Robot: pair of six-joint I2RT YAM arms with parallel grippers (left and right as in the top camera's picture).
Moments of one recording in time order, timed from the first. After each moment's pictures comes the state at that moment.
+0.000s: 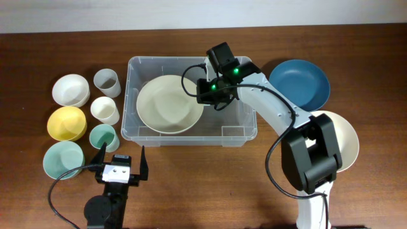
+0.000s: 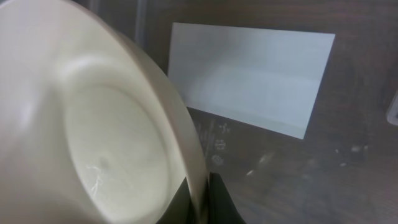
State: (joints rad) left arm -0.01 0.02 0.01 -0.08 0.05 0.18; right arm 0.46 2.12 1.71 -0.73 -0.38 0.45
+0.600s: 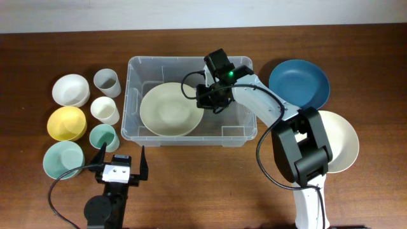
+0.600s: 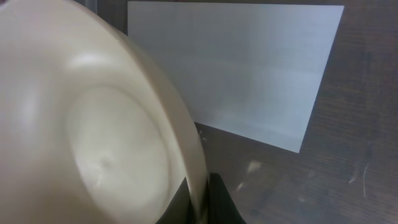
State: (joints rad) left arm -0.01 0.02 0.01 -0.07 0.05 0.18; right arm 0.46 2.20 1.71 -0.71 -0.38 0.45
